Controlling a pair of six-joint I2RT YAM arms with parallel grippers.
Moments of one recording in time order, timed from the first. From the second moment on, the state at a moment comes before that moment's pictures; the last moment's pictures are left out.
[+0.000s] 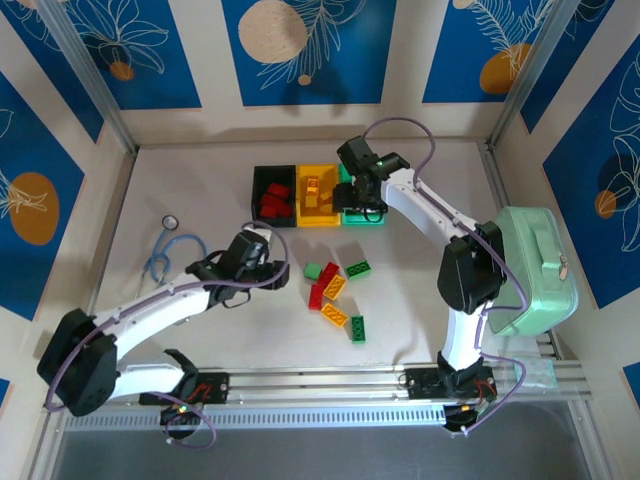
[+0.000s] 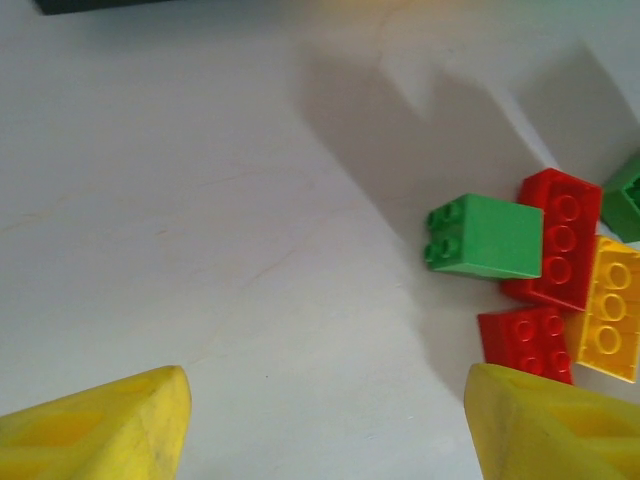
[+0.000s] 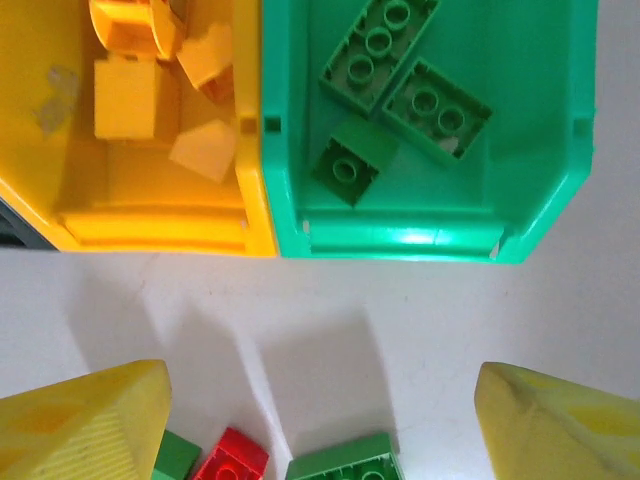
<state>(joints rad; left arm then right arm) -0.70 1.24 0.72 -0.36 -0.07 -0.47 0.51 1.86 1.68 -0.99 0.12 0.48</state>
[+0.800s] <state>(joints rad) -0.75 1.72 1.00 -0.26 0.07 -0.46 0.54 1.54 1.20 -0.82 0.09 0.61</state>
